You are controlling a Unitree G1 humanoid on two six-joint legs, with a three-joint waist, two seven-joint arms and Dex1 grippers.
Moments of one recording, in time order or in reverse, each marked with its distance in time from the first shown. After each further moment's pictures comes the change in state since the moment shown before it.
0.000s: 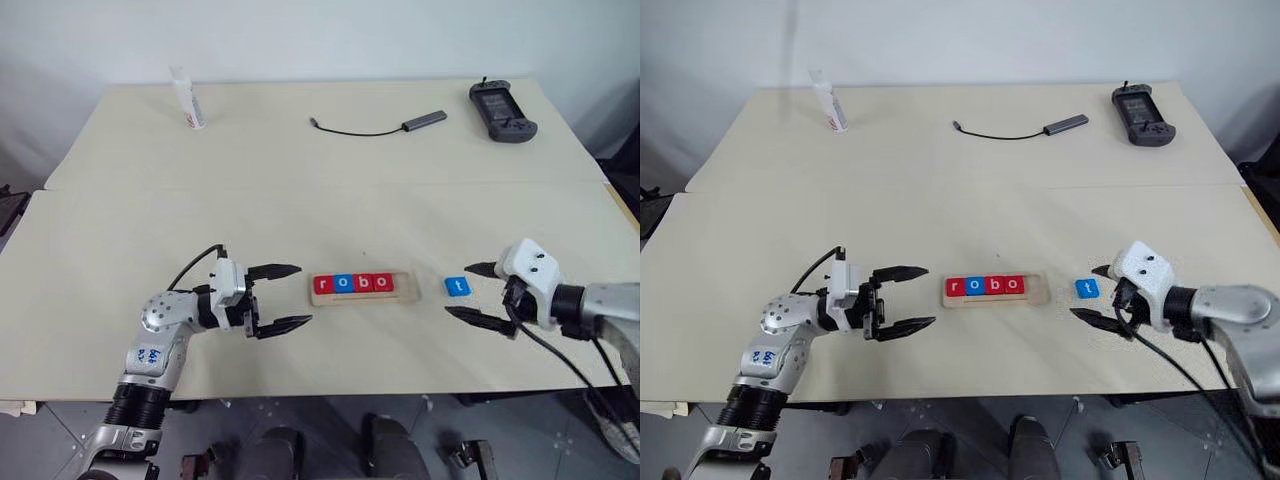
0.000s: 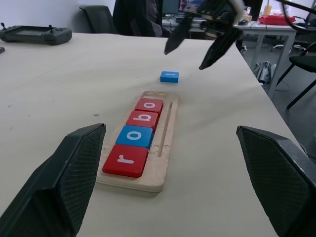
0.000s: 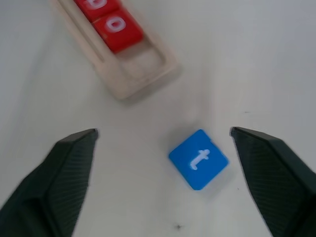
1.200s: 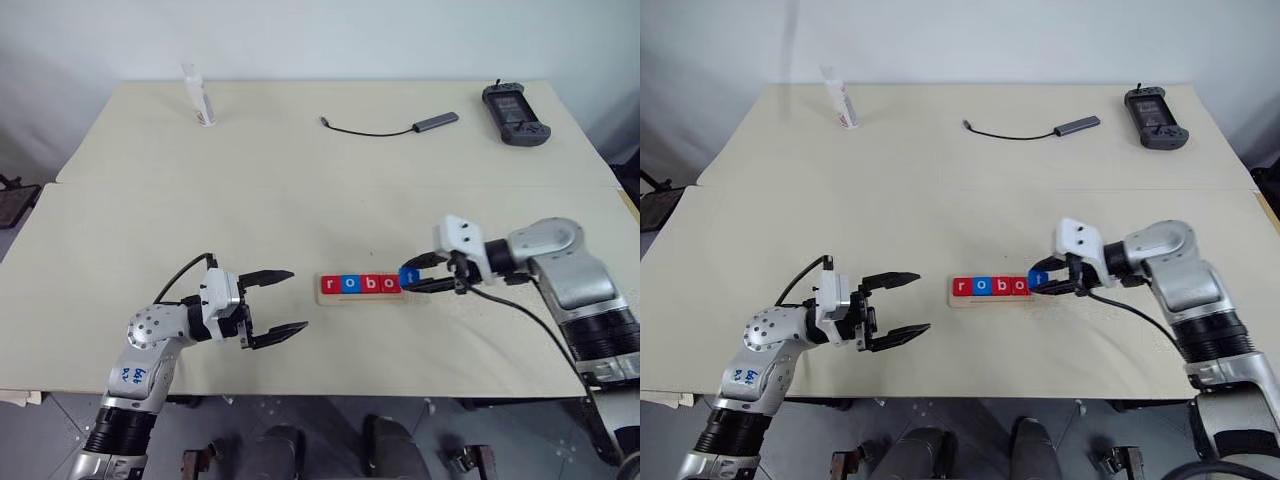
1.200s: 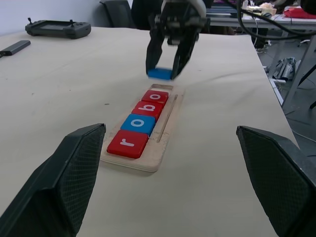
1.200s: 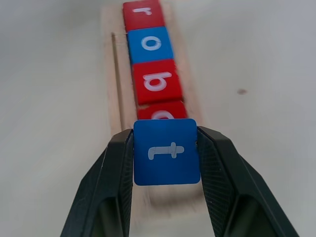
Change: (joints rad) left arm 0.109 0.031 0.016 -0.177 -0.004 0.063 0.100; right arm -0.431 0.206 0.315 0.310 -0.141 -0.085 0.259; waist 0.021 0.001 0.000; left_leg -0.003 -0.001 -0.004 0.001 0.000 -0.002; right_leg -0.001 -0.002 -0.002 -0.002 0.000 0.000
